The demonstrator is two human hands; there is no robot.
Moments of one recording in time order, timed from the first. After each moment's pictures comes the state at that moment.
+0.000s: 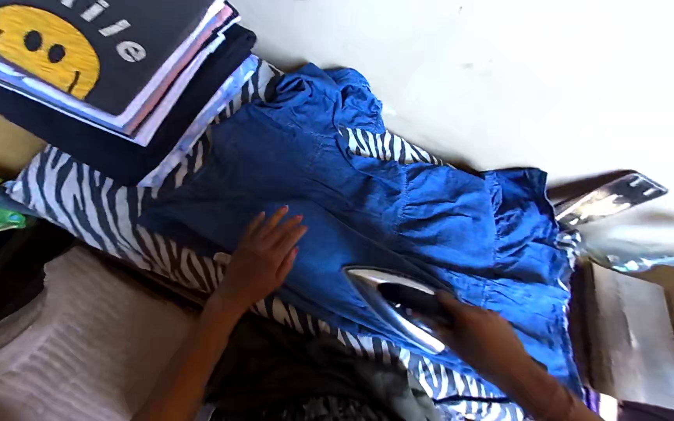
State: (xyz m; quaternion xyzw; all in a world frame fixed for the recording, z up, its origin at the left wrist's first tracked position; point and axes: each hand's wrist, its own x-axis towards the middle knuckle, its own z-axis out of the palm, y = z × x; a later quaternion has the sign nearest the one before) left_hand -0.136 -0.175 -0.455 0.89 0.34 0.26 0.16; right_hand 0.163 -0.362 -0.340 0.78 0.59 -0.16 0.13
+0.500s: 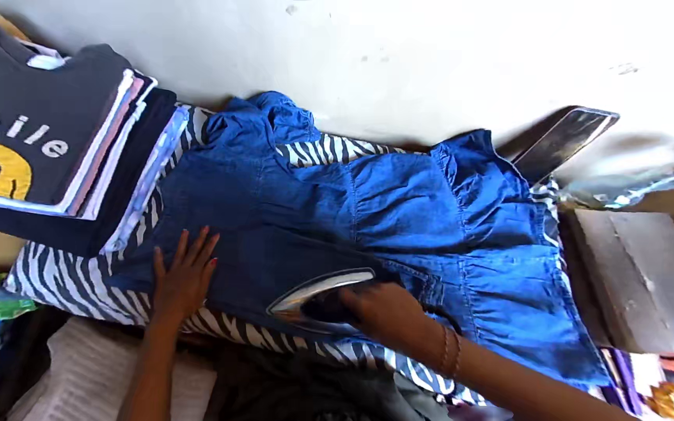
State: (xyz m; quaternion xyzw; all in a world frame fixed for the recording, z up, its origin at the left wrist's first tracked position) left_hand -0.186 -0.123 -0.486 0.89 0.44 0.11 0.08; right_hand 0.138 -0.314 -0.352 0.67 0.69 -0.28 0.09
